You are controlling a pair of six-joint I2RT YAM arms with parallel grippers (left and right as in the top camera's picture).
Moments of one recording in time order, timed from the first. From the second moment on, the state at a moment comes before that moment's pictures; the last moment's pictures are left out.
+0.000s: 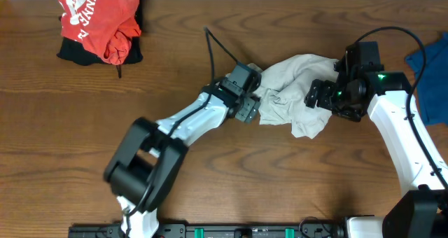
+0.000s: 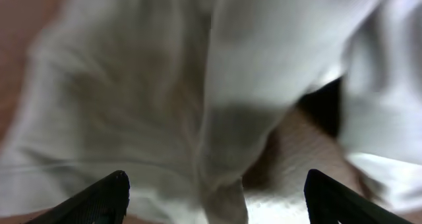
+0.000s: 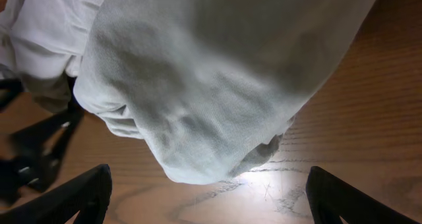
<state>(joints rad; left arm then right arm) -0.62 1.96 1.22 -0.38 -0.05 -0.03 0.06 1.54 1.20 -0.96 -0.18 0.36</state>
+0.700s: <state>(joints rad) -0.62 2.00 1.22 -0.32 -0.04 0.02 0.06 1.54 1.12 -0.93 -0.17 0.38</state>
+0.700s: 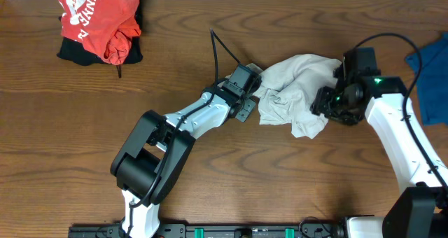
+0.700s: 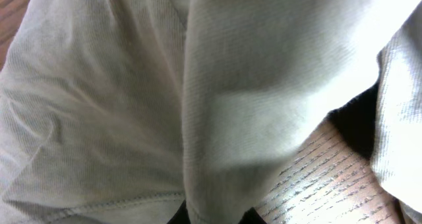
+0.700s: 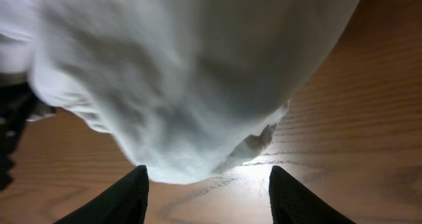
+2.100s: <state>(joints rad) -0.62 1.56 1.22 -0.62 -0.14 0.02 0.08 1.36 1.14 -0.84 -0.16 0.46</state>
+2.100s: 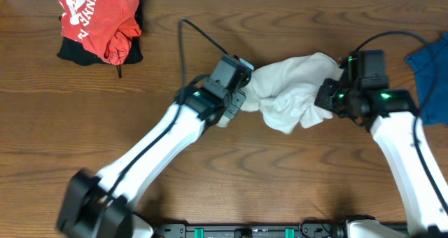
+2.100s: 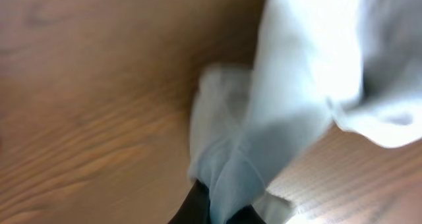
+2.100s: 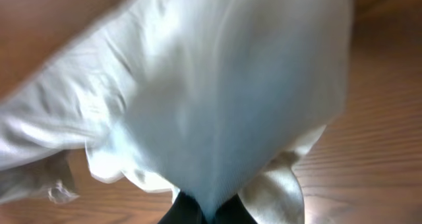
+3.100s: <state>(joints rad) -0.62 0.90 1.22 -0.82 -0.21 -0.04 0.08 1.02 1.50 -1.16 -0.08 0.38</state>
